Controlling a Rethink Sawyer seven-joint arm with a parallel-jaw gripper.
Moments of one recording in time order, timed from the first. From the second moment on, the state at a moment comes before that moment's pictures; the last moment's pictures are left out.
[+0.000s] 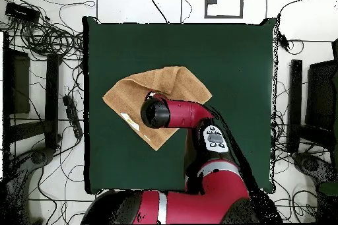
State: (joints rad) arm -0.13 -0.38 0.05 1.57 -0.10 0.25 2.21
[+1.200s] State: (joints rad) arm -0.03 -0.36 -0.04 1.48 -0.21 0.25 2.21
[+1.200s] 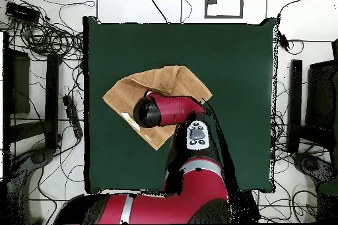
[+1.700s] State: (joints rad) arm -0.11 -0.34 -0.03 1.33 -0.21 0.37 2.21
